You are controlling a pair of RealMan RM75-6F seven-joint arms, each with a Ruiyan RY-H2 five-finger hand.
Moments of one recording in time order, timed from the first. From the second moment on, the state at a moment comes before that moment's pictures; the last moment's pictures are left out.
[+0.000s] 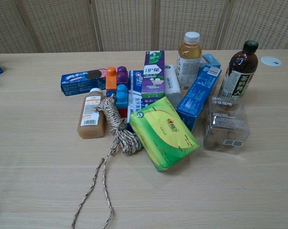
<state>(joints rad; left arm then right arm) -0.11 -1.13 -0.04 -1.46 1.51 1.53 0.00 0.04 -1.00 0.06 -1.75 -1.61 1.59 0.15</state>
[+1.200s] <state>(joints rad) -0.63 -1.44 -0.27 -1.36 0.94 1.00 0.70 0.04 -0.99 0.06 -1.76 -1.60 1.58 0.20</state>
